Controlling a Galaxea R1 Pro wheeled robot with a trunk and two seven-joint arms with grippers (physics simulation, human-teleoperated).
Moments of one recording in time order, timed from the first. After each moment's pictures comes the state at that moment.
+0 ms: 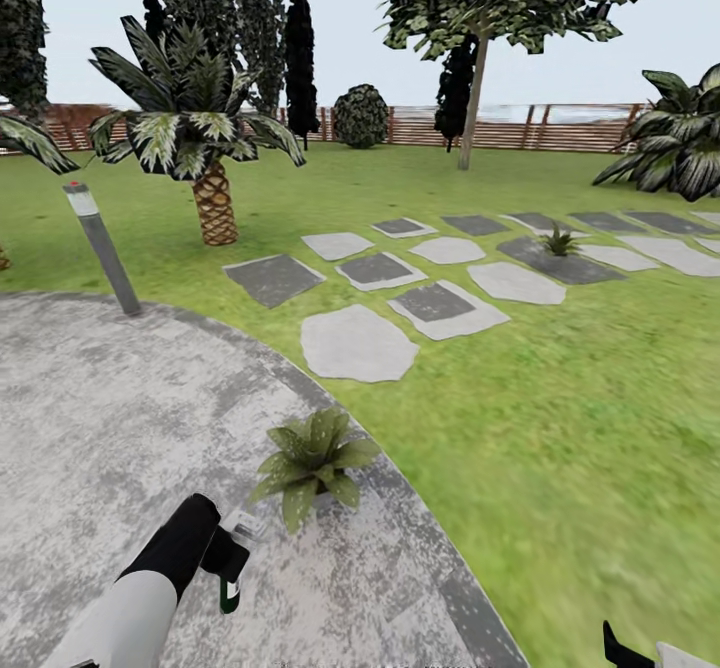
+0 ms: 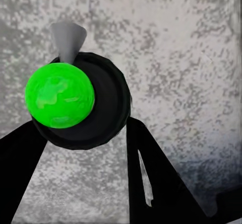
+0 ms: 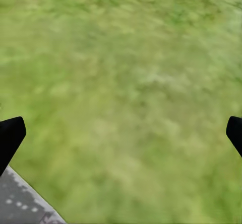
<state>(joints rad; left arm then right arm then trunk) -0.66 -0.03 0.36 -0.57 -1.01 0.70 -0.68 -0.31 -0.04 -1.26 -0.58 0.64 -0.43 0.31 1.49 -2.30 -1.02</state>
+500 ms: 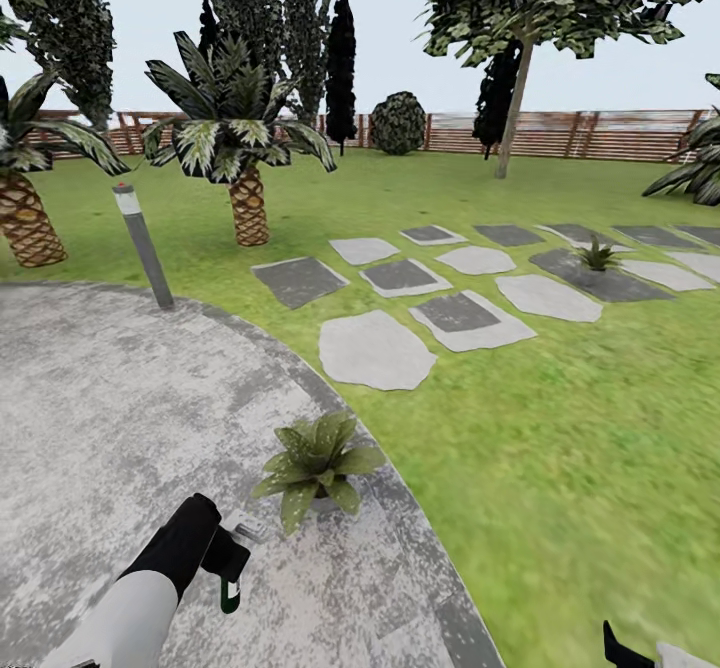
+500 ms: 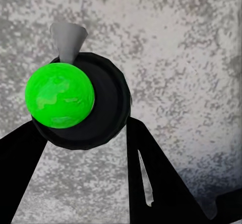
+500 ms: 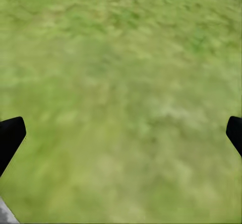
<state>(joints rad) -0.66 -0.03 0.36 -0.57 -1.01 0.70 -0.68 -0.31 -0.04 -1.26 -0.58 0.64 -0.43 0.31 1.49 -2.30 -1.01</state>
